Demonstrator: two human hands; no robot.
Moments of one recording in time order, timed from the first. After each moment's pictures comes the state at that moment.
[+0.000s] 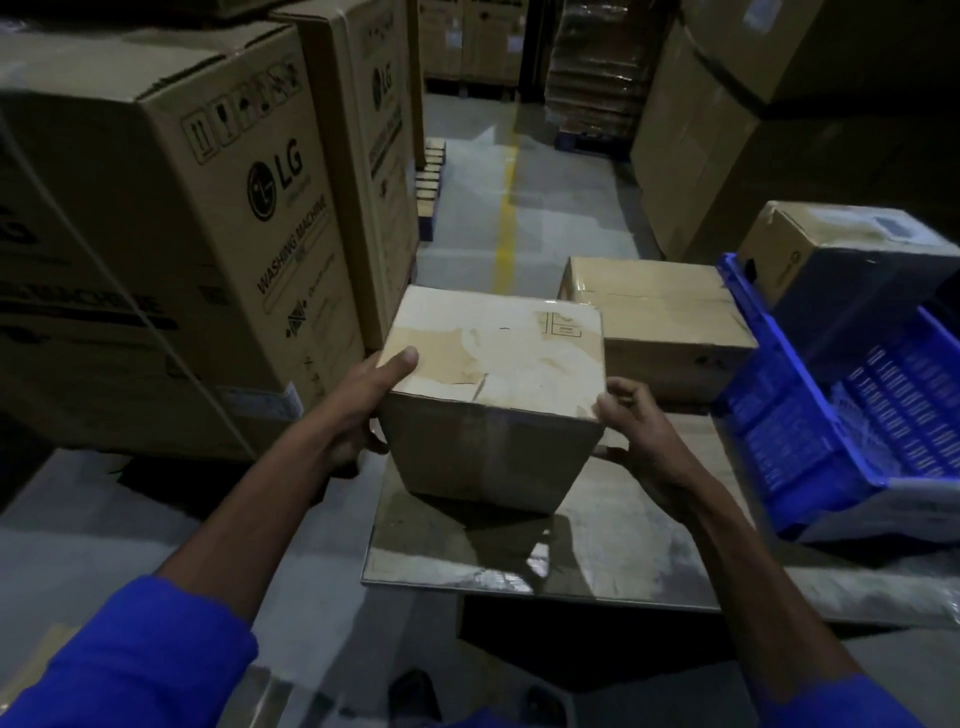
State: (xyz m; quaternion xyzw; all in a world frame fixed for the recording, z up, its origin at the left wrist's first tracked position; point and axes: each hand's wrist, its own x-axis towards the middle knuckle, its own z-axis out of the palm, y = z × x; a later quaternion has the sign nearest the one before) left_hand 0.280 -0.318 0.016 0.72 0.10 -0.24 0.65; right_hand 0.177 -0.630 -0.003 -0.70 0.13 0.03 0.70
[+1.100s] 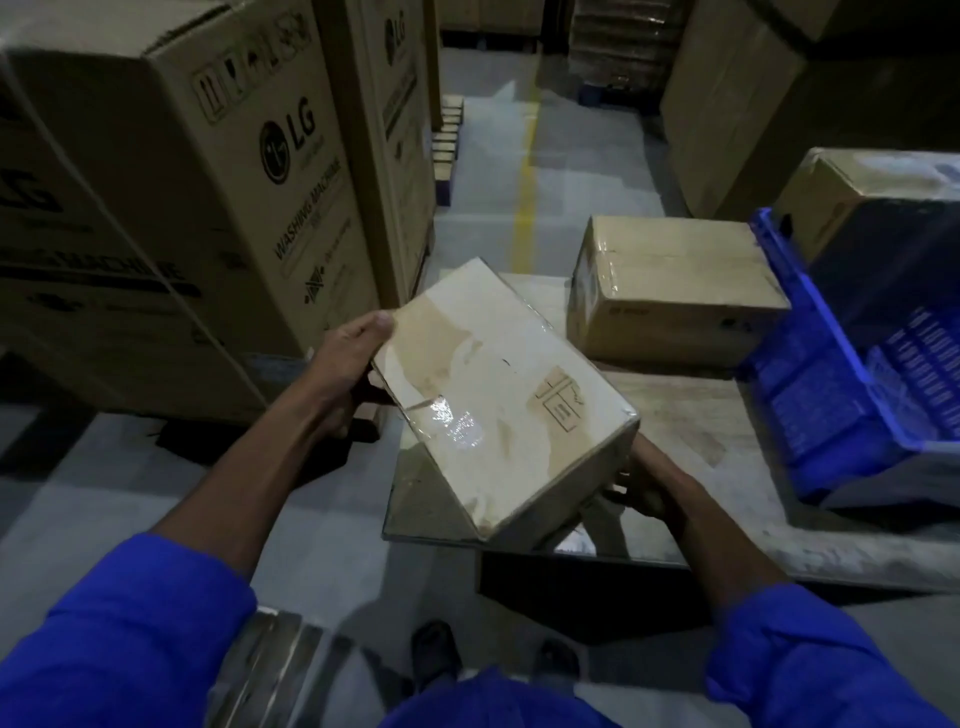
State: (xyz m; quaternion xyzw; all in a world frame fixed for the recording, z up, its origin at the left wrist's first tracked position) left_hand 0.271 -0.294 0.011 0.69 0.07 -0.14 0.71; right_hand 0.165 -0.633 -0.092 -0.59 0.37 0.19 0.69
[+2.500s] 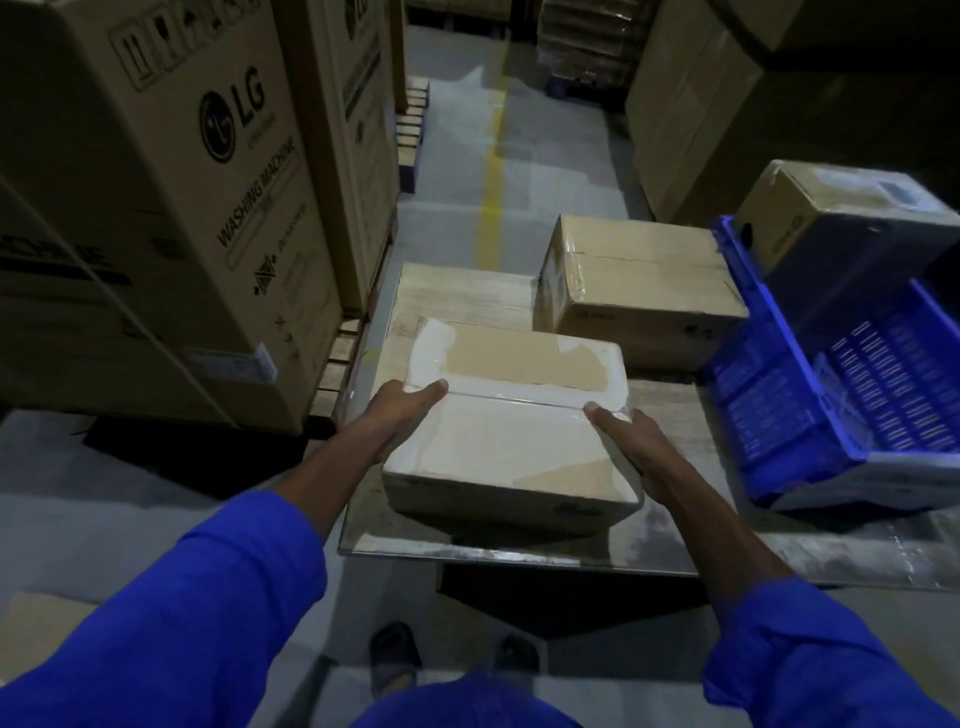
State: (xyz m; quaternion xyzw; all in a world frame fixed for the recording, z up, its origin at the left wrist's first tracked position) left_hand 0.298 -0.363 -0.099 0.78 0.13 -0.27 0.55; right_hand 0.186 -0.672 -0.070 -0.72 0.34 0.10 0.60
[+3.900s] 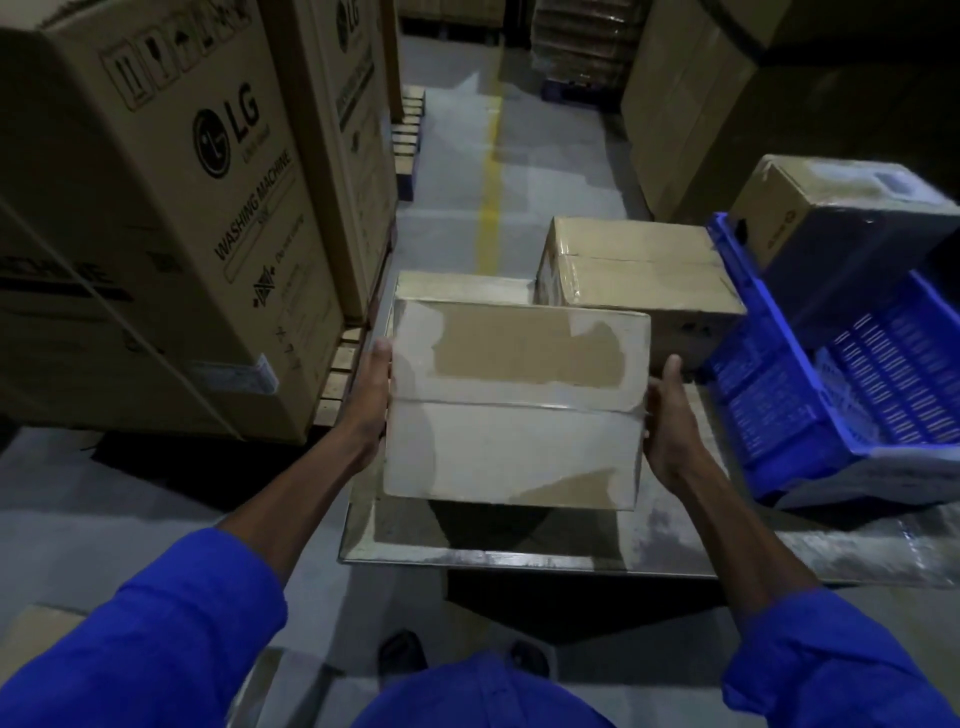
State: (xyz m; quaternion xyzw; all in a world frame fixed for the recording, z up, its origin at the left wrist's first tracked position) left_hand 0.289 -0.360 -0.069 0.67 0.09 -0.16 0.72; right_hand 0.187 -0.681 -0.051 -0.63 0.32 -0.06 0.70
